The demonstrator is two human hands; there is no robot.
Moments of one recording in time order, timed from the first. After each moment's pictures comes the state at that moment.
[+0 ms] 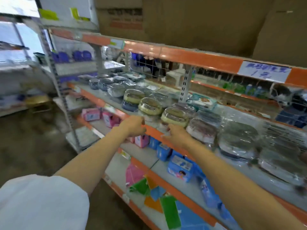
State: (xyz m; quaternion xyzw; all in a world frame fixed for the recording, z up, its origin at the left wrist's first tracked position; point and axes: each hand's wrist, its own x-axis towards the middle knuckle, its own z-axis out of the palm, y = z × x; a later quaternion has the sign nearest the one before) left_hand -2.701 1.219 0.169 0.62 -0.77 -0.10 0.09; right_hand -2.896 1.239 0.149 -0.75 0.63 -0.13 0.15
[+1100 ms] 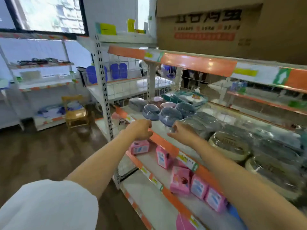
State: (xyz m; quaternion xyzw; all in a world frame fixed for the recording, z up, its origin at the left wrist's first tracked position) left_hand -2.333 0.908 0.182 0.65 -0.75 -0.04 0.07; right_hand -2.523 0.887 0.170 -0.77 0.60 -0.15 0.17
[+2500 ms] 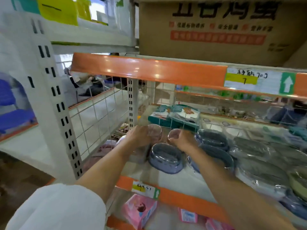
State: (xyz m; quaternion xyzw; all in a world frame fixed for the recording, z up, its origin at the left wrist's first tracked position) left_hand -2.193 0.516 0.166 0.48 -0.86 -0.13 0.12; right_hand -2.370 0.571 0.131 -0.52 0.79 -0.28 0.16
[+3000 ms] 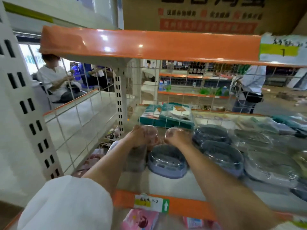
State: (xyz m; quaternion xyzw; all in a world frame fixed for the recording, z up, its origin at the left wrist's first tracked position) left_hand -2.217 0.437 0.114 0.45 -0.88 -0.16 0.06; right_hand -2.367 0.526 0.101 -0.48 0.85 -0.20 0.06
